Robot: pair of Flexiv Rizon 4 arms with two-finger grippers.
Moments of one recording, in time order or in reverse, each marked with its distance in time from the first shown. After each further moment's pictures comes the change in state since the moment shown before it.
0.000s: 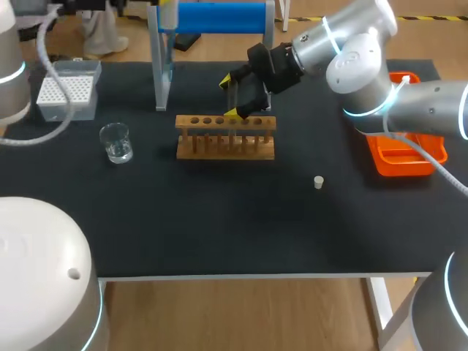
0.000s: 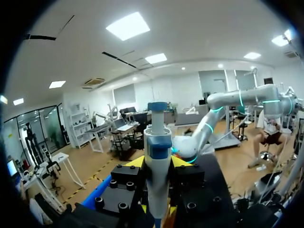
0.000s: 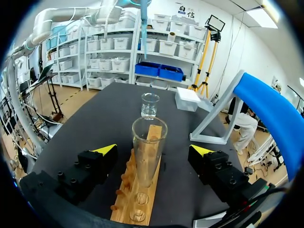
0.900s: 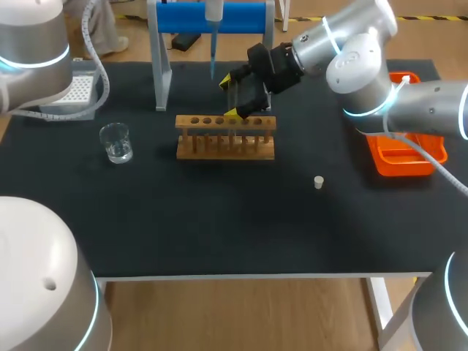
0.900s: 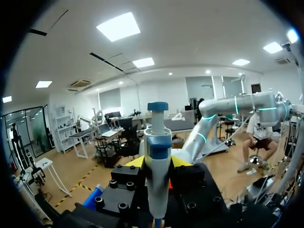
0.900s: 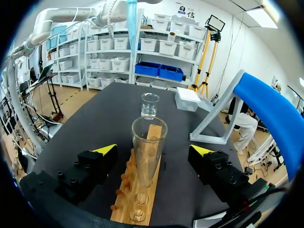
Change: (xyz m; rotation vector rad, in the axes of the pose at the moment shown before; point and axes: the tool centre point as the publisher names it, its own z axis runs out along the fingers) left arm 0.004 -0.021 0.065 0.047 0.132 -0.022; right arm 0.000 0.000 0.000 0.000 0.000 0.000
